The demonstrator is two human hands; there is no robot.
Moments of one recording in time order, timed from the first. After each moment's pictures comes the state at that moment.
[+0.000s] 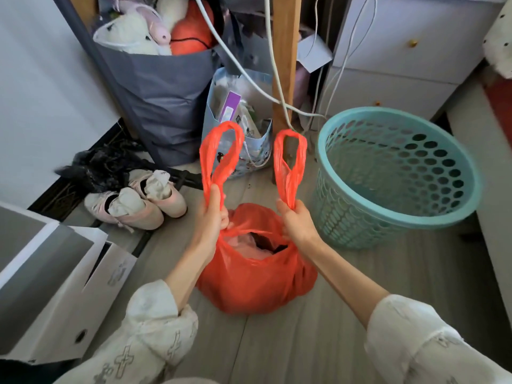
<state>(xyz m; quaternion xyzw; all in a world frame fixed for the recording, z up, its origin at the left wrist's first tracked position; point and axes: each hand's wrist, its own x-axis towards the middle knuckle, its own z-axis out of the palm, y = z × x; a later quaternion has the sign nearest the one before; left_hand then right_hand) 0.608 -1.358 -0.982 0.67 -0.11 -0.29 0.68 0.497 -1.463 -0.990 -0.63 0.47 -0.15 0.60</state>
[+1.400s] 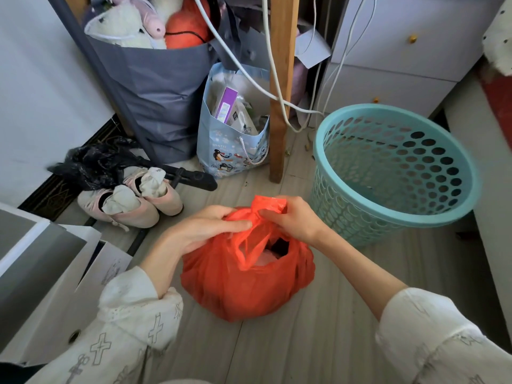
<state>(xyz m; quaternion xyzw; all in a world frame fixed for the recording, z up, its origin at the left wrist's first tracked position) 0.620 -1.341 -0.953 0.66 -0.26 -0.58 0.41 0.488 -1.476 -0.965 -0.82 0.31 -0.07 0.48</state>
